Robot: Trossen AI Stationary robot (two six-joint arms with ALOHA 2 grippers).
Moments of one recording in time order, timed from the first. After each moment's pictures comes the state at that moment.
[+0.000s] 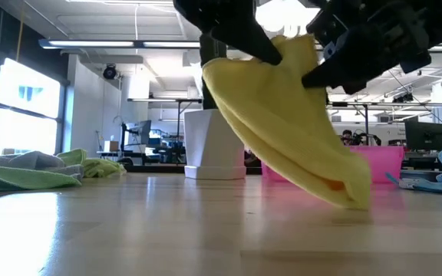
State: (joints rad) left arm -0.15 1.85 1.40 -0.30 -0.29 0.22; right arm 0.13 1.39 0.50 0.46 -0.18 0.03
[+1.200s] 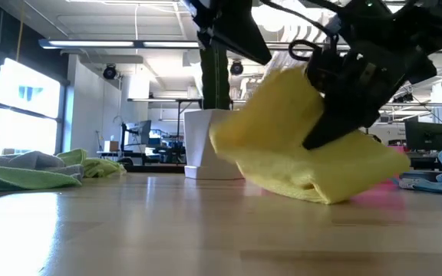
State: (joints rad) left arm -0.15 1.83 1.41 -0.38 -0.40 -0.15; right arm 0.13 1.46 0.50 0.28 -0.08 0.43
